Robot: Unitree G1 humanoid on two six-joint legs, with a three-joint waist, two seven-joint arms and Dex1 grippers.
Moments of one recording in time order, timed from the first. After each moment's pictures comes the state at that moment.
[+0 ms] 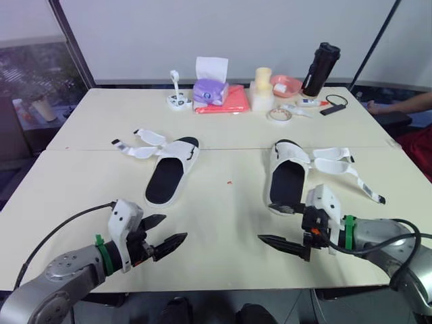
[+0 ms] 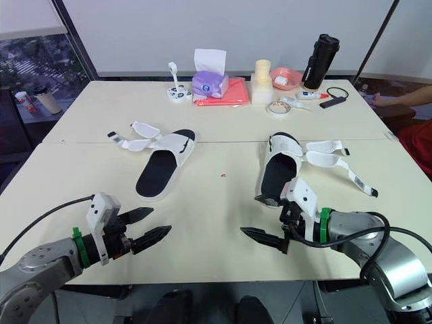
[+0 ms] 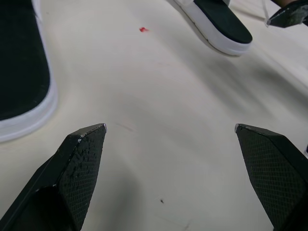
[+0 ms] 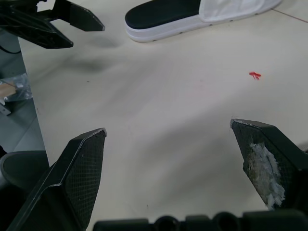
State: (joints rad) left arm 0.19 0.66 0.21 -0.68 -0.82 0.76 -0.52; right arm -0.04 -0.81 -0.11 -0.60 0.58 0.68 0.87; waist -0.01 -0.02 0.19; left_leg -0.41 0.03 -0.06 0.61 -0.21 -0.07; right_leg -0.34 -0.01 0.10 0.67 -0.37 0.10
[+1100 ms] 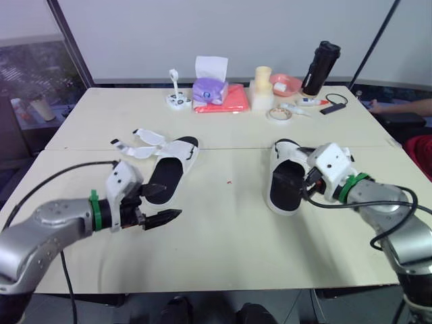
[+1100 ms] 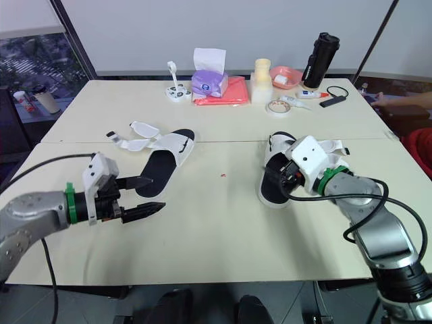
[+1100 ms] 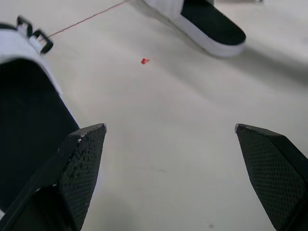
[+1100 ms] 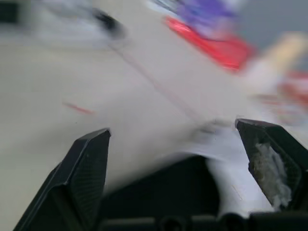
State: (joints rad) left arm -0.22 0.93 0.14 -0.49 -0.82 0.81 -0.77; right arm -0.31 -0.84 0.00 -0.34 0.08 0.45 0.50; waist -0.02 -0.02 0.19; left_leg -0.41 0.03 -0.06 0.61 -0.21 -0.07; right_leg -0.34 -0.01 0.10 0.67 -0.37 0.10
